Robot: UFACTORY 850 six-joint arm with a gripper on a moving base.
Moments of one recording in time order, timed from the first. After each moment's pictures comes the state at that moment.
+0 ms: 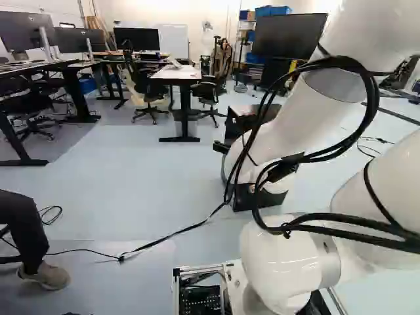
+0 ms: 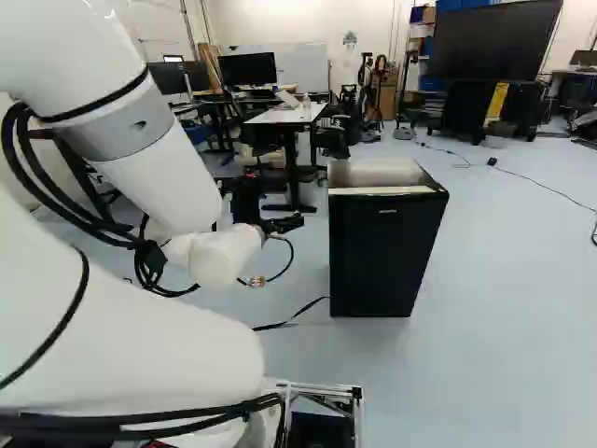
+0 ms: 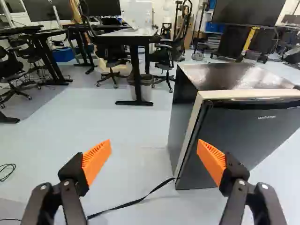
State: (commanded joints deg) arm 0.0 16.0 -5.0 0.0 50.0 0.0
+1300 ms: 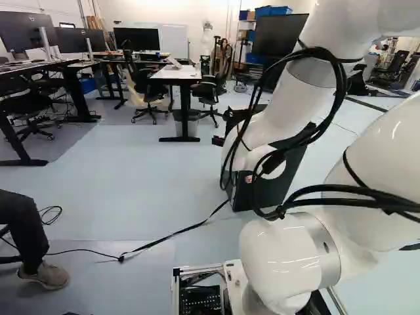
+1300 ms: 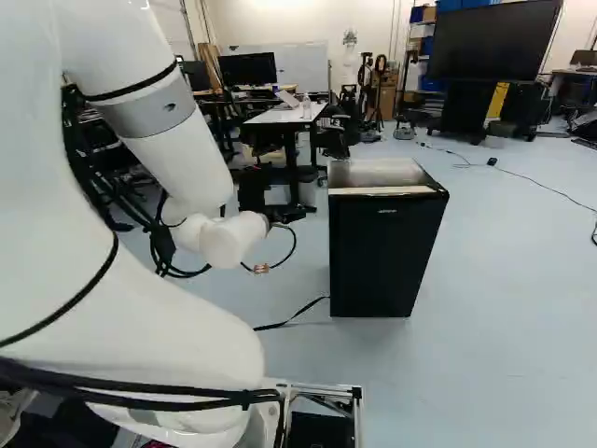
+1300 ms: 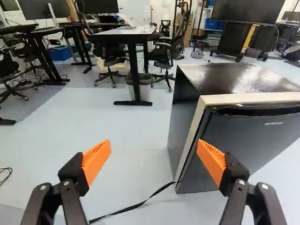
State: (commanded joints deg) arm 0.0 8.3 -11.8 1.2 50.0 0.0
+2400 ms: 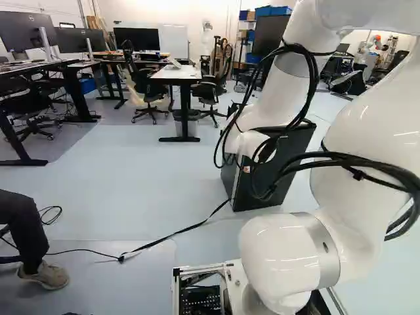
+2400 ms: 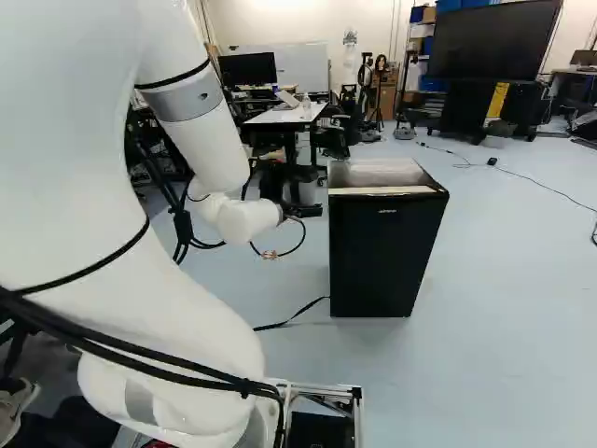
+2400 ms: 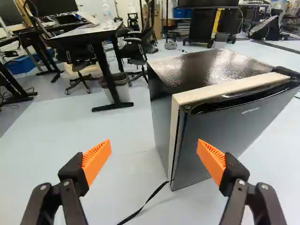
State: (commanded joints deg) arm -2.4 -0.4 -20.3 12.2 47.9 0.0
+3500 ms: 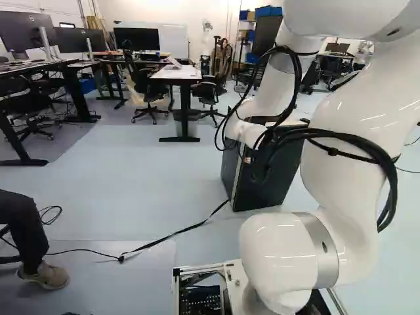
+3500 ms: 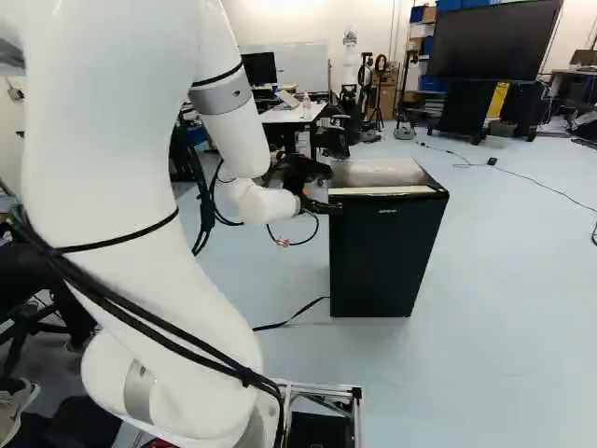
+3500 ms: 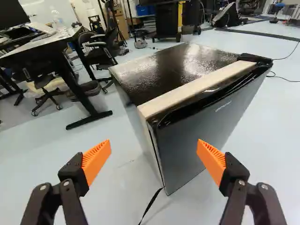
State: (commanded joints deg) arm -6.3 -9.2 -29.7 21.8 46.8 0.0
